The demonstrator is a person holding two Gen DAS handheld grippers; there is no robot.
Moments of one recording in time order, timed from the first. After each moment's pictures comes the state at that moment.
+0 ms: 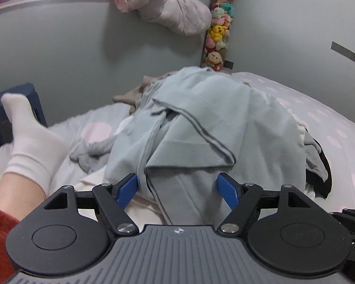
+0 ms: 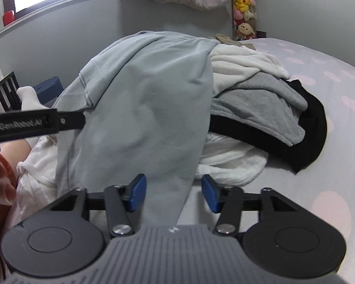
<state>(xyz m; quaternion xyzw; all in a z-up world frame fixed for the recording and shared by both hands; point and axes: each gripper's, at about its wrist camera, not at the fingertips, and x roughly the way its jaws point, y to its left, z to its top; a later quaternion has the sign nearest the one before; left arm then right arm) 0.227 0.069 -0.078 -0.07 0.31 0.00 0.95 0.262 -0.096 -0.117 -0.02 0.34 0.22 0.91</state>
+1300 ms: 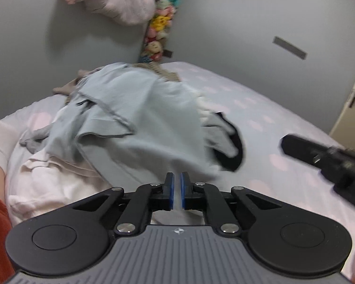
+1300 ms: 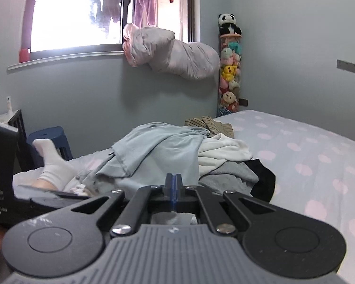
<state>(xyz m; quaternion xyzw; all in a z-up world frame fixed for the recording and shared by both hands) 0.148 0.023 -0.024 -0.09 0.32 -0.16 0.93 0.134 -0.130 -0.002 -0.03 0.18 0.18 0.97</state>
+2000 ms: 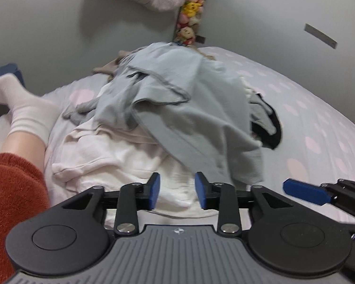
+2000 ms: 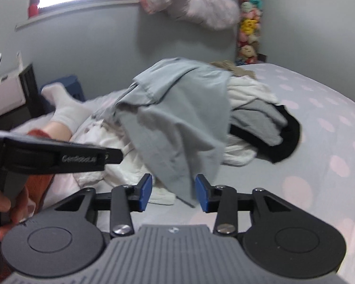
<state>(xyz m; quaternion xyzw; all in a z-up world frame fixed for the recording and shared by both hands) 0.141 0.062 -0.053 -0.08 0.37 -0.07 0.92 0.144 -0.095 -0.066 -0.08 0.30 0.22 0.92</state>
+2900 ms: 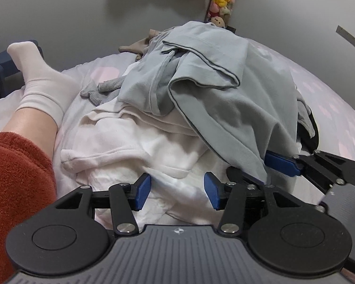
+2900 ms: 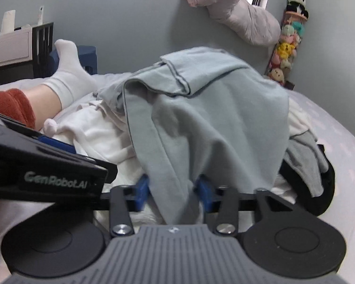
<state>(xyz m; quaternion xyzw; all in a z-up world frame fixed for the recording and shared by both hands) 0.170 0.073 -0.080 -0.10 0.39 -0.01 0.91 0.209 -0.044 -0.112 -0.18 0.26 0.27 0.91</state>
